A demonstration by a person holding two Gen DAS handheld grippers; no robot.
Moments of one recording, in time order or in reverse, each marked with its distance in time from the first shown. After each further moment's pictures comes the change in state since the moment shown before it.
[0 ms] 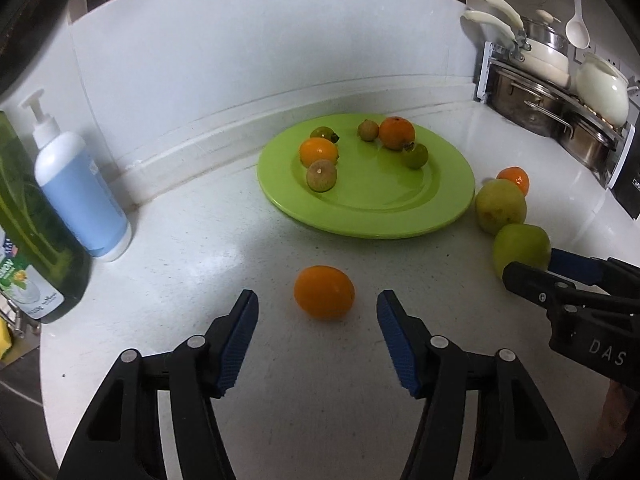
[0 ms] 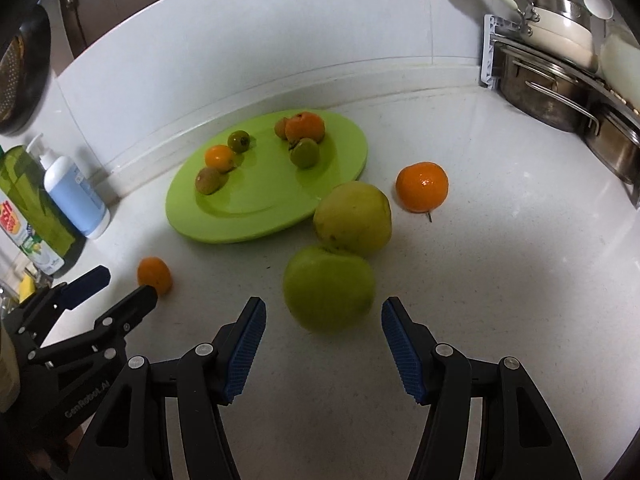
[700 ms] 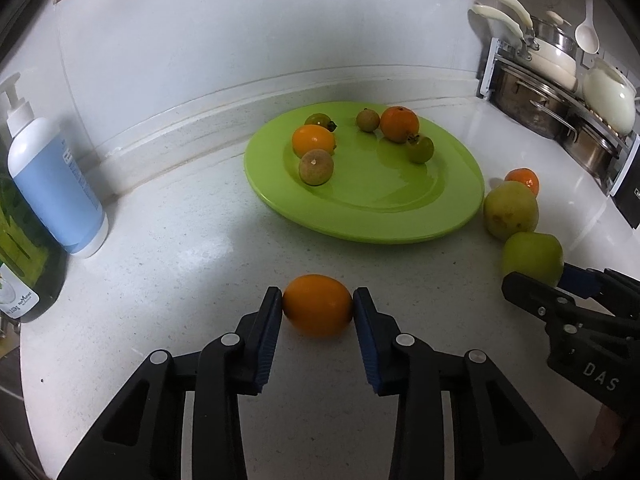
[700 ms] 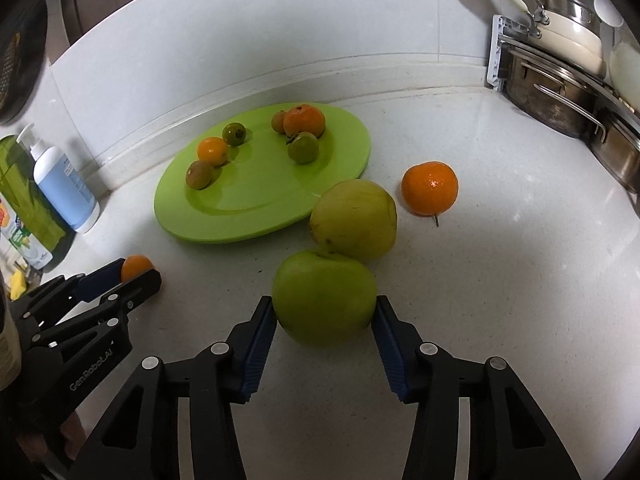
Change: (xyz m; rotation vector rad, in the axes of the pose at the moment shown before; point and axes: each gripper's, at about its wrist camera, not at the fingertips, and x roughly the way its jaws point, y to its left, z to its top) left arm 0.020 0.000 0.006 -0.024 0.032 -0.033; right arm 0.014 0.002 0.003 -0.032 0.008 -0.013
